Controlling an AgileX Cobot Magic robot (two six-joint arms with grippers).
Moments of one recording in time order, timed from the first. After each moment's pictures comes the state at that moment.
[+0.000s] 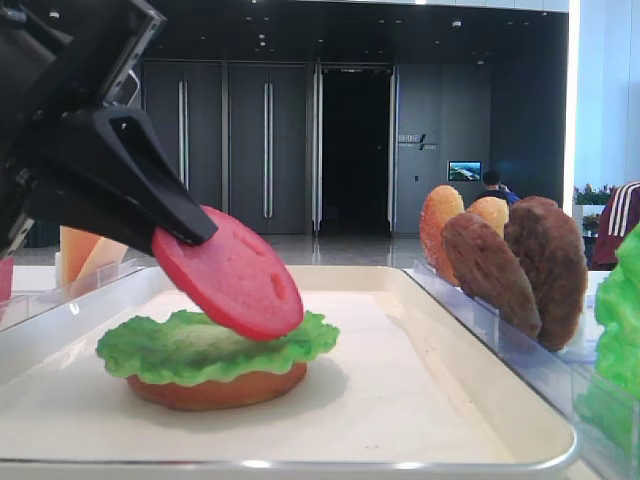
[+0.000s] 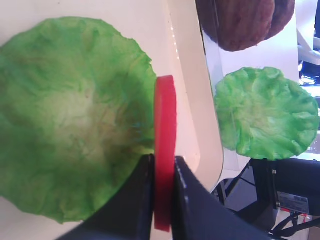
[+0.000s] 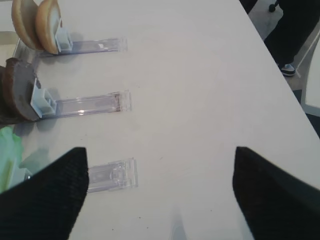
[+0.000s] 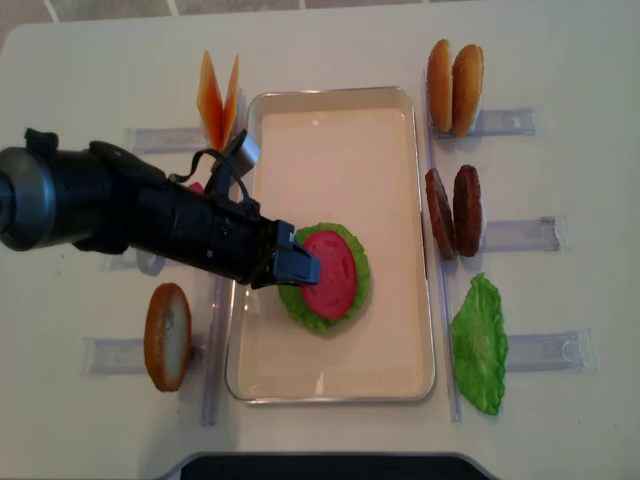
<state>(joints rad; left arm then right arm) -0.33 1.70 -0.71 -1.34 0.78 0.97 -0.10 -0.01 -0.50 0.05 1.14 -0.04</state>
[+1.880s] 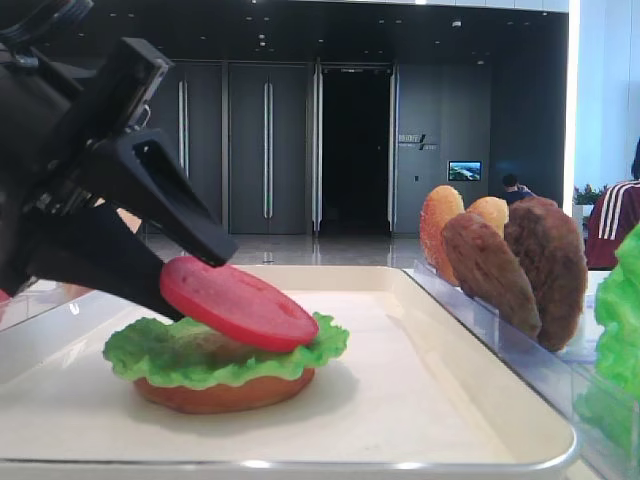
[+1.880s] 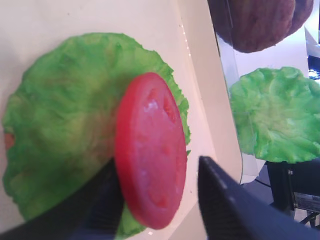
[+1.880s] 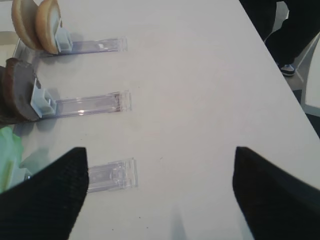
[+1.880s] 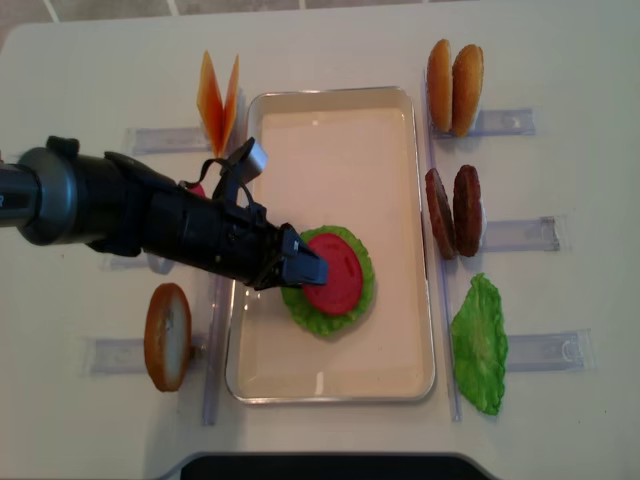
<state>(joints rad) -0.32 1.78 -0.72 -1.41 0.78 1.12 -0.10 -0.01 -0.50 0.05 1.14 -0.04</state>
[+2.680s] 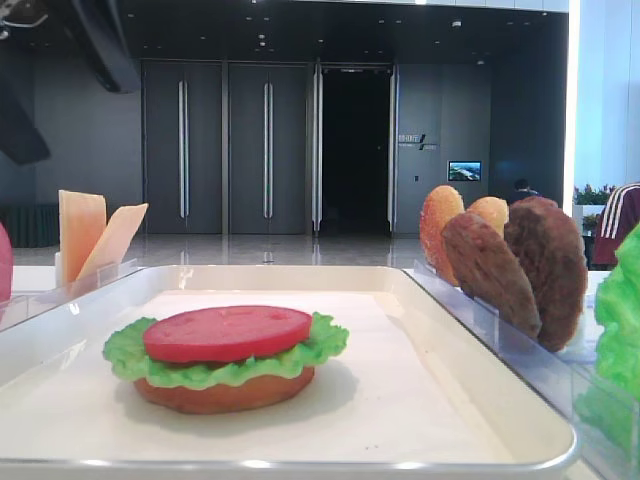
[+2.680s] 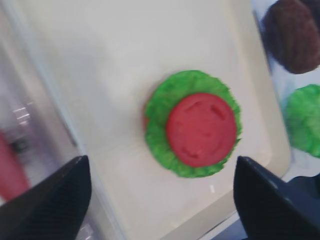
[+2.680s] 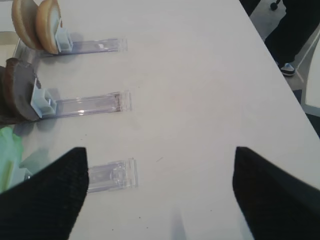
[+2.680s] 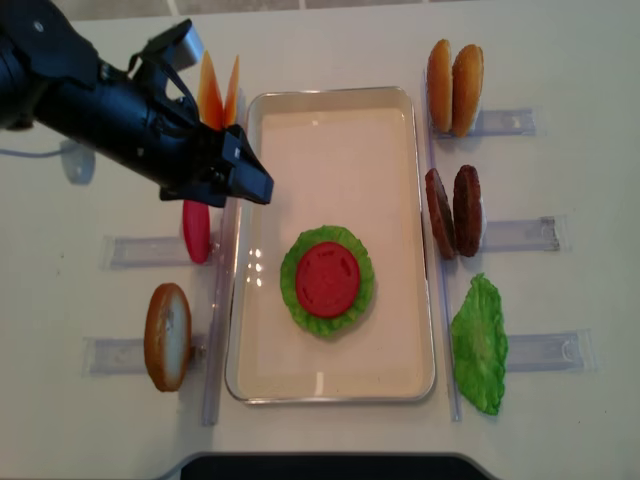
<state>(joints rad) -0.21 1.52 -1.04 -0.57 0.92 0.34 -0.10 -0.01 -0.50 0.05 1.14 -0.04</state>
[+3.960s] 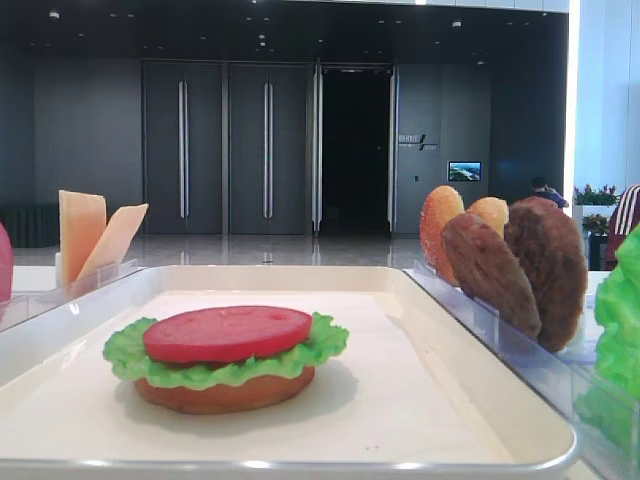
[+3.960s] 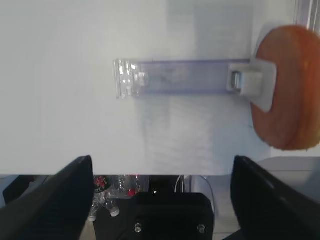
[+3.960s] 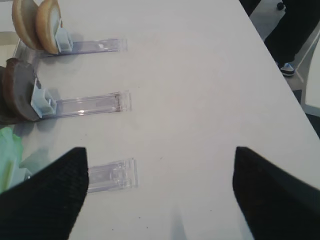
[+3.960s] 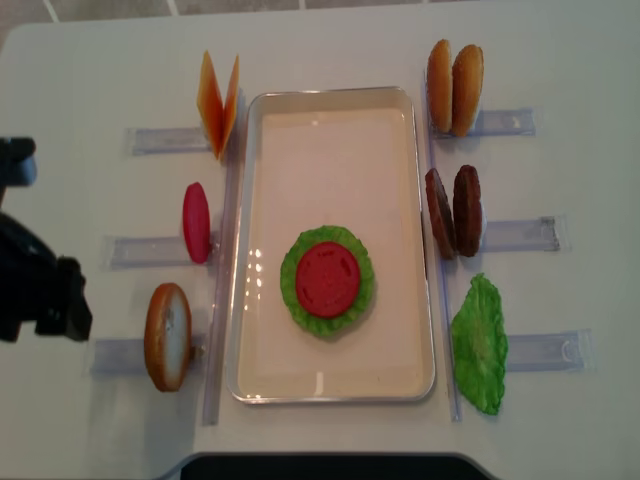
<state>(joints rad) 0.00 1.10 -0.77 0.07 1.22 -0.03 -0.10 -0.01 -0.50 0.05 1.14 -0.04</state>
